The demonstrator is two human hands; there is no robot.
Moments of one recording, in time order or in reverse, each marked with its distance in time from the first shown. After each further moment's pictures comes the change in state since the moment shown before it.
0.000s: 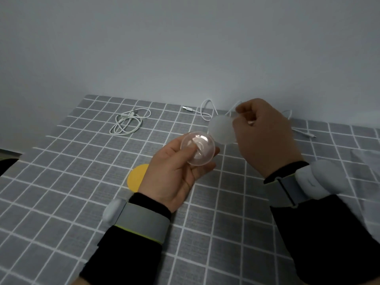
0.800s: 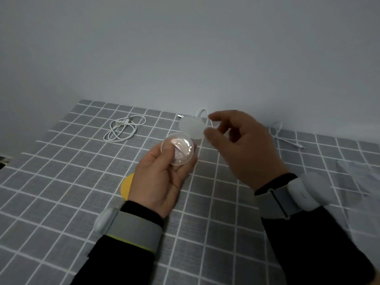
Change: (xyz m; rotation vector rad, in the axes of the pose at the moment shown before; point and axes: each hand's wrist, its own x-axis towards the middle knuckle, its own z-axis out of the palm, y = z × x) left_hand 0.003 0.005 -0.002 -0.165 0.222 0.105; right_hand -0.007 -0.009 0.004 0.198 -0.076 -0.263
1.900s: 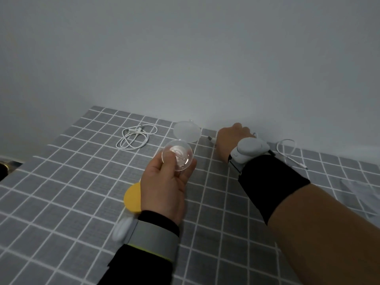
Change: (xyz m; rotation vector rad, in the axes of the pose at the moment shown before) left_hand 0.008 0.004 -0.004 0.007 0.205 0.204; right_hand 0.081 0.041 0.056 -0.973 -0.523 0.339
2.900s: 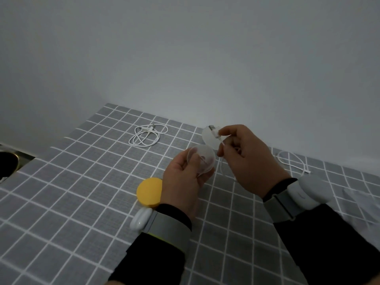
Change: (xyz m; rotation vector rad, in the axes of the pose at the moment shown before) left_hand 0.003 -0.009 -0.003 0.109 -0.088 -0.122; right_hand -0.099 -0.001 -0.028 0.943 0.242 -0.388
